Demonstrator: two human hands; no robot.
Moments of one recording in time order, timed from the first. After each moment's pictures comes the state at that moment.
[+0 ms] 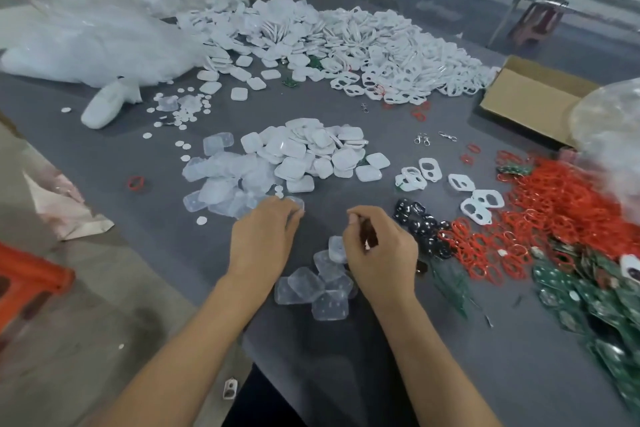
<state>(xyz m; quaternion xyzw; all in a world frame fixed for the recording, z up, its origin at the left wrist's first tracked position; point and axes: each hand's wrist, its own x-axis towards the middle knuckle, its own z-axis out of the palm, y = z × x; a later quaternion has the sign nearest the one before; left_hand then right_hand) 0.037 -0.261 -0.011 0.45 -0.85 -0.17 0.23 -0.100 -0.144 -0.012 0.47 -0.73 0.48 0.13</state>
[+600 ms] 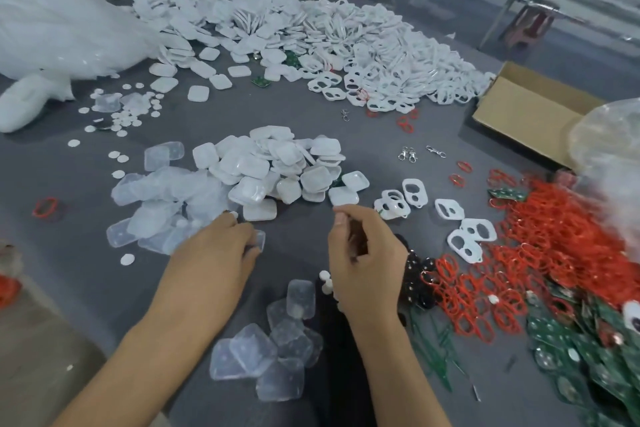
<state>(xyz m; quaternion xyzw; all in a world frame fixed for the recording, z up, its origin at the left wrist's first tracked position) 0.027 -0.270 0.027 0.43 -0.88 -0.16 0.11 -0.144 -0.178 -0.007 0.43 -0.70 0.56 0.10</state>
